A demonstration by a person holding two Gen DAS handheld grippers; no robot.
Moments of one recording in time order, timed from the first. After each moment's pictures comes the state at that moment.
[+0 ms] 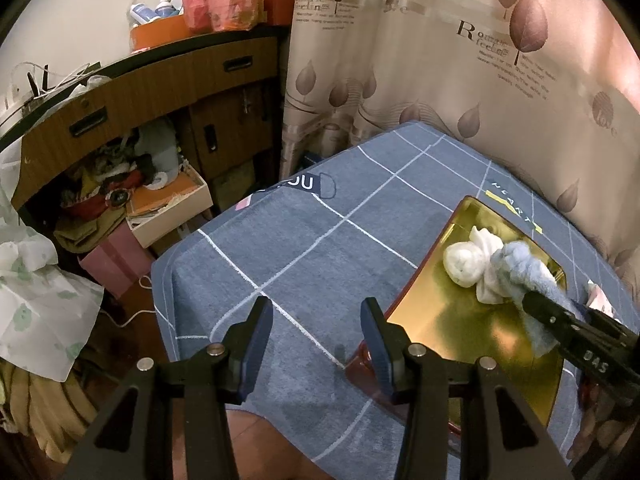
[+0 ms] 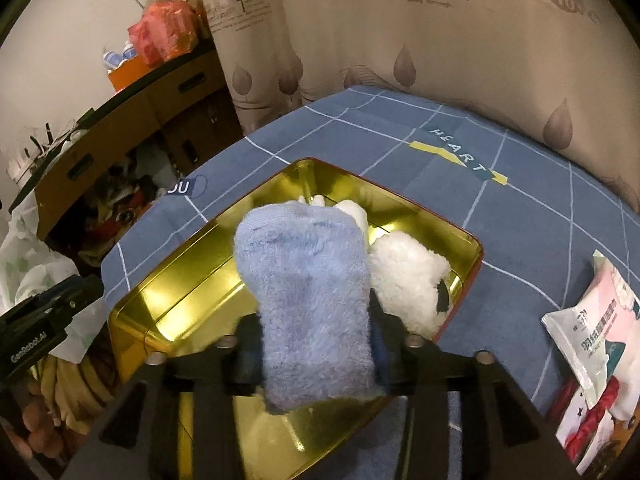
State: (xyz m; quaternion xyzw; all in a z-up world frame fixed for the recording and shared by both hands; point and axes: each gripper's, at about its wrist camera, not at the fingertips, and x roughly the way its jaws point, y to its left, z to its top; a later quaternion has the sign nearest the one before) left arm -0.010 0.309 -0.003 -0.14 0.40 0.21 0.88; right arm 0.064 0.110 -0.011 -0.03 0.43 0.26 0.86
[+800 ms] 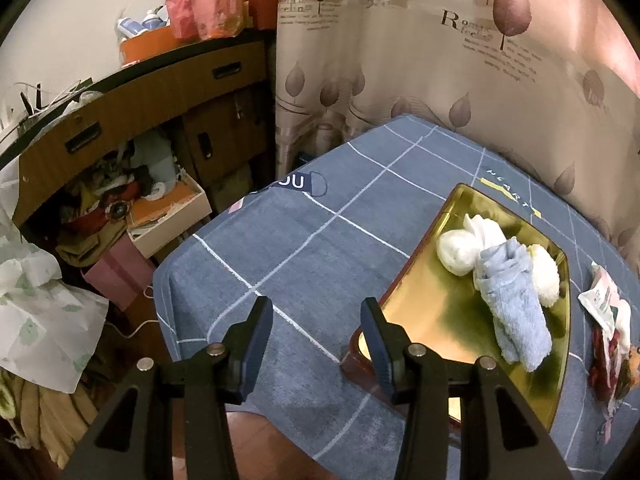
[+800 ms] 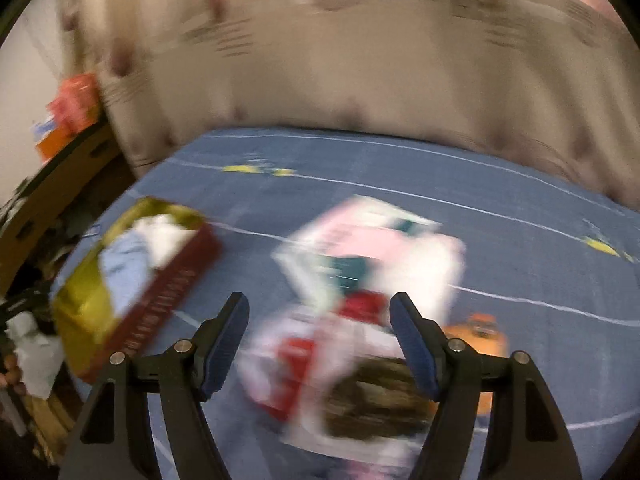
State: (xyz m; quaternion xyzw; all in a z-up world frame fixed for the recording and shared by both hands) left arm -0.008 0.295 -0.005 -0.11 0.40 0.20 0.89; right arm 0.019 -0.080 0.015 0.02 0.40 0.11 0.91
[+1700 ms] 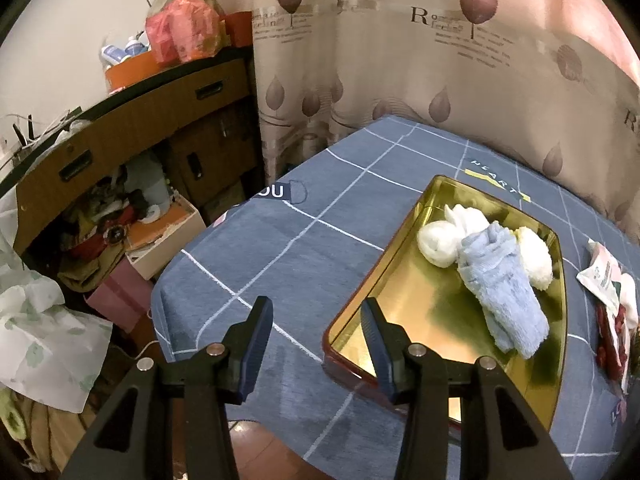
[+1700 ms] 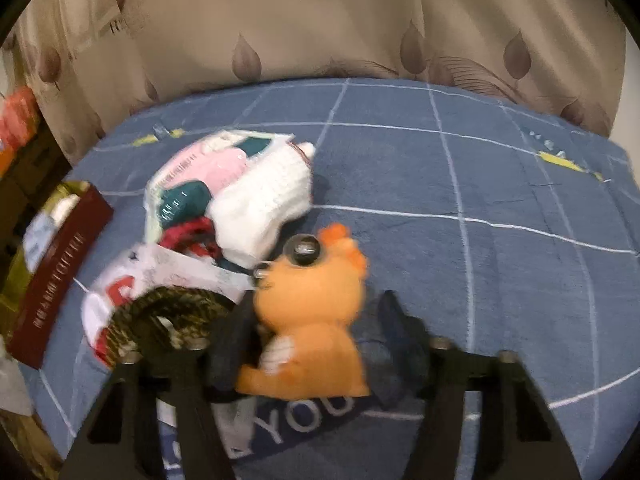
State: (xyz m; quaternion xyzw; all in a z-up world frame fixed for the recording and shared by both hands) left arm -0.007 0.271 -0.007 -0.06 0.39 0.19 0.90; right arm 0.012 -0.185 -0.058 0.05 0.45 0.01 0.89
